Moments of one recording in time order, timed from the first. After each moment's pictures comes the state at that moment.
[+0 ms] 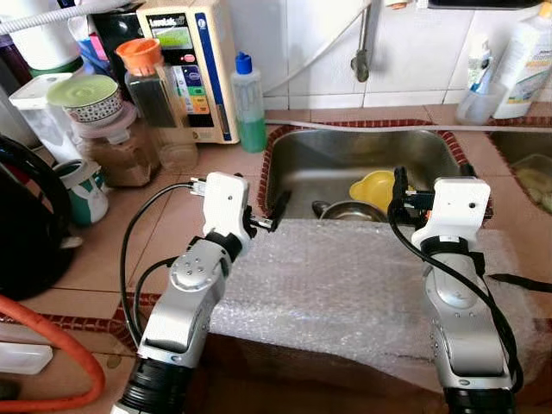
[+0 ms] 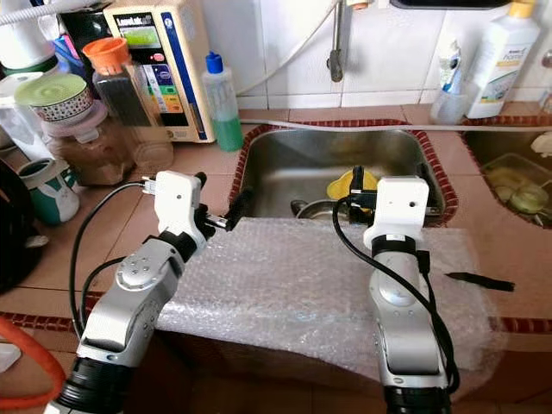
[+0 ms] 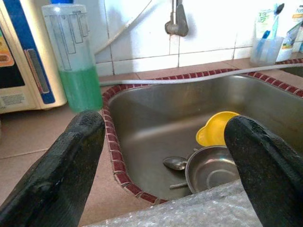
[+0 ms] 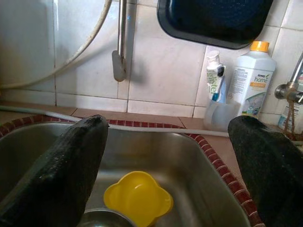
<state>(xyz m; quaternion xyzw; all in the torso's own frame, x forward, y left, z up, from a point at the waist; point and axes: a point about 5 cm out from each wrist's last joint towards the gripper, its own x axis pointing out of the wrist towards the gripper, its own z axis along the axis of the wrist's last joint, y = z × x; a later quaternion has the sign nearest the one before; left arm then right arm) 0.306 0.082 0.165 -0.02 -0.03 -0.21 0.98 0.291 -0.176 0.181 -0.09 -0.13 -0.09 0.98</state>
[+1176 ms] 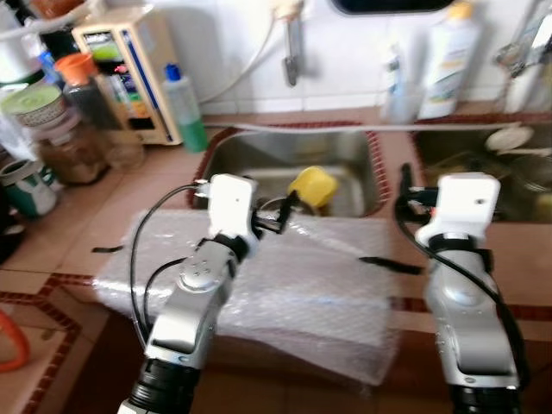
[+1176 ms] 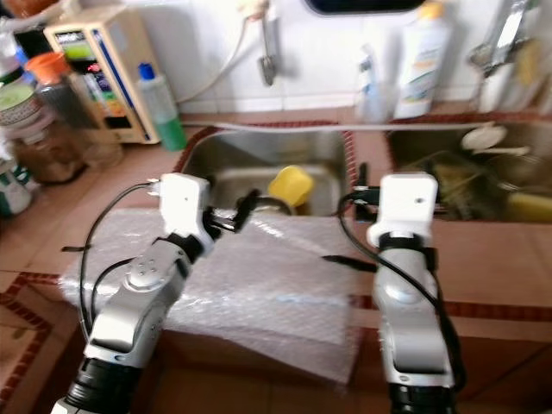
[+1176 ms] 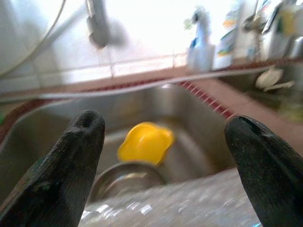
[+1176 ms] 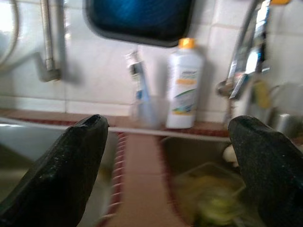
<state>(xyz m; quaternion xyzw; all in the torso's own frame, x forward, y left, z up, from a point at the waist) 0.306 0.073 0.166 -0.03 -0.04 -0.22 0.97 0.292 -0.179 0.186 -0.10 -0.14 -0.09 0.98</state>
